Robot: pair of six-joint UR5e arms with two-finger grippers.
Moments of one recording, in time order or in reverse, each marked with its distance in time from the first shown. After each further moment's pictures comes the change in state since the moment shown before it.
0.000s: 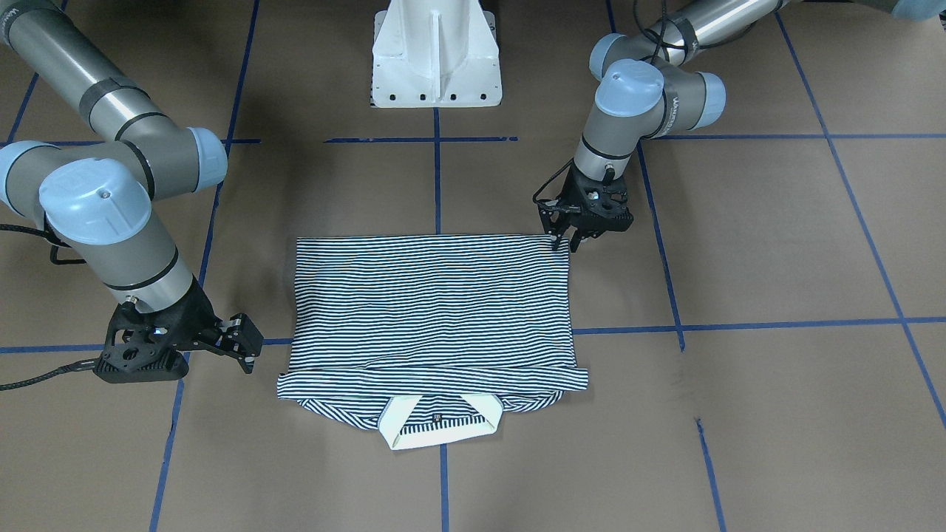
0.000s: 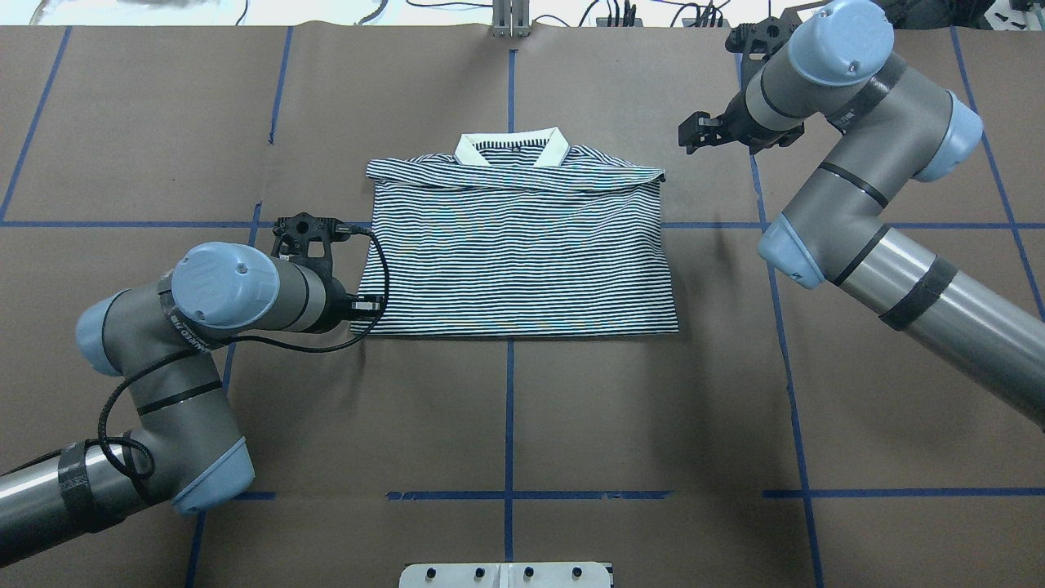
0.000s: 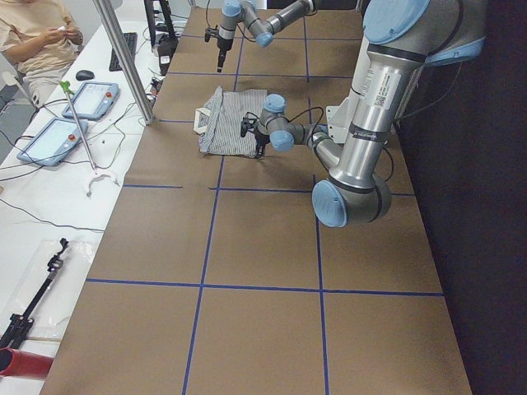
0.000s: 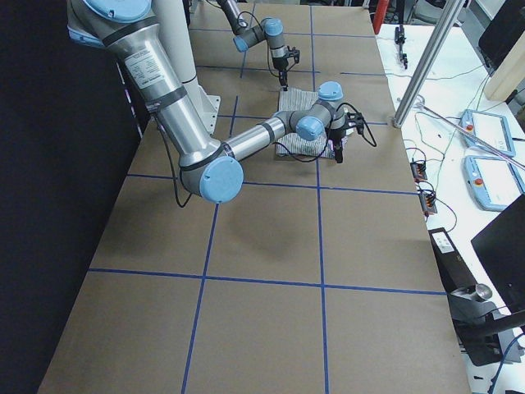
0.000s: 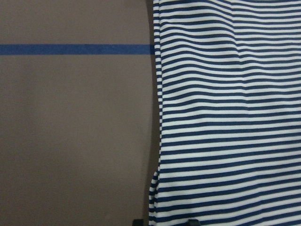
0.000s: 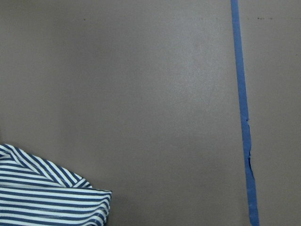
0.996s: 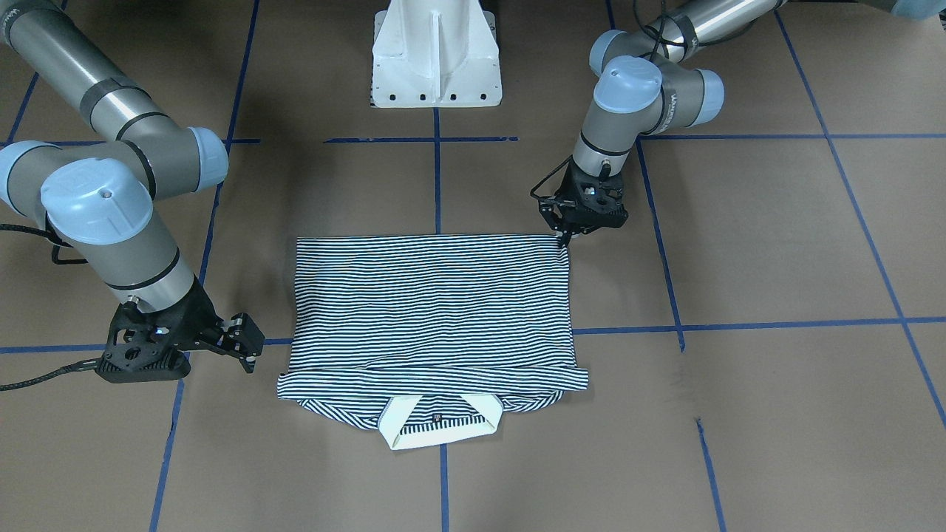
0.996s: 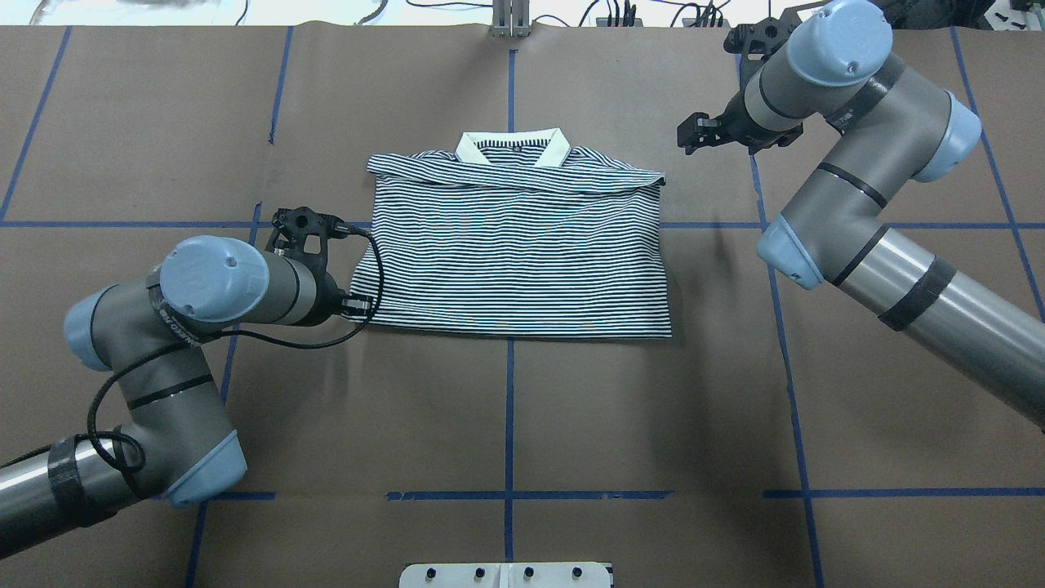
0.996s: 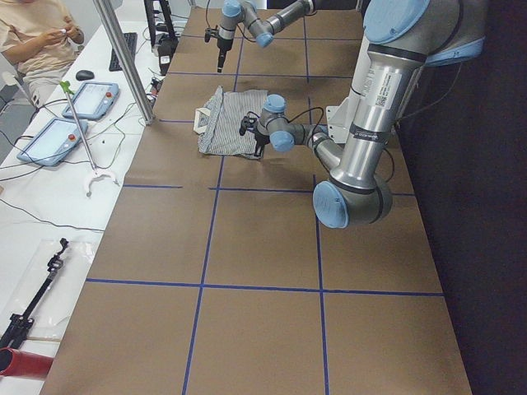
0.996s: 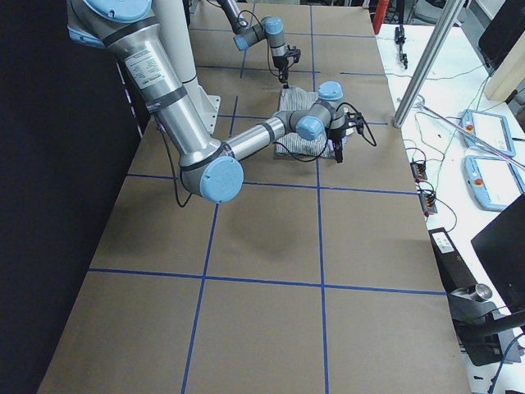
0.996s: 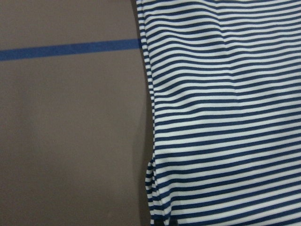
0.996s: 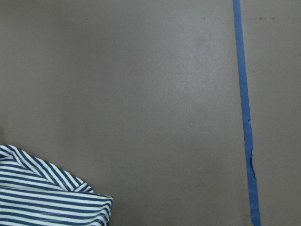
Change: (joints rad) left arm -0.036 0.011 -0.006 0.005 0.003 0.161; right arm -0.001 0.001 0.000 0.000 0.000 -0.002
